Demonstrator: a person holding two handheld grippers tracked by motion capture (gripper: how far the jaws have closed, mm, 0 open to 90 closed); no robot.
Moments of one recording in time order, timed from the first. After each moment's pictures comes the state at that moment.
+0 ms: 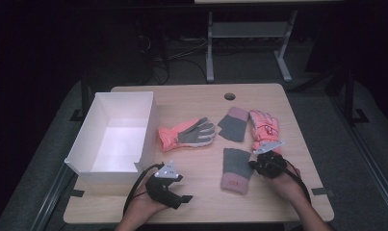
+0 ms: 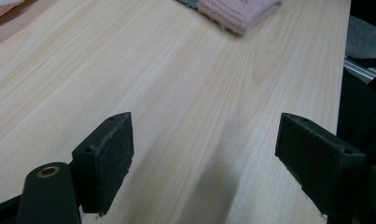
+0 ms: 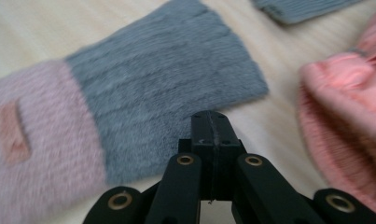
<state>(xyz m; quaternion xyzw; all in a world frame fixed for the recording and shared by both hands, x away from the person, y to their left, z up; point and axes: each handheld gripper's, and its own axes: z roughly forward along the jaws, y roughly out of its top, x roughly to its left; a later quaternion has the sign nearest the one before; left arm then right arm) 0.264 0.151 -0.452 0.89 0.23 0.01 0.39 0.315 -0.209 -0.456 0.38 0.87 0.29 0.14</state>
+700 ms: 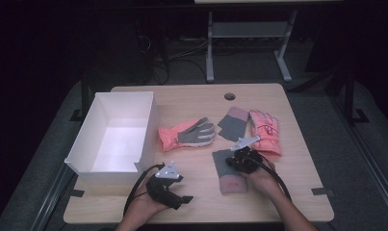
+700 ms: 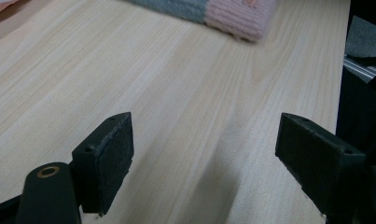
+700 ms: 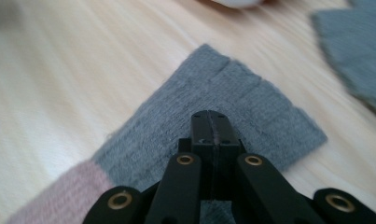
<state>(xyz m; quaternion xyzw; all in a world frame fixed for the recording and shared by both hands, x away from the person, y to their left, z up) 0.263 0.150 -0.453 0.89 0.23 0.01 0.39 0.333 -0.144 -0.459 0.34 0.88 0.33 0.10</state>
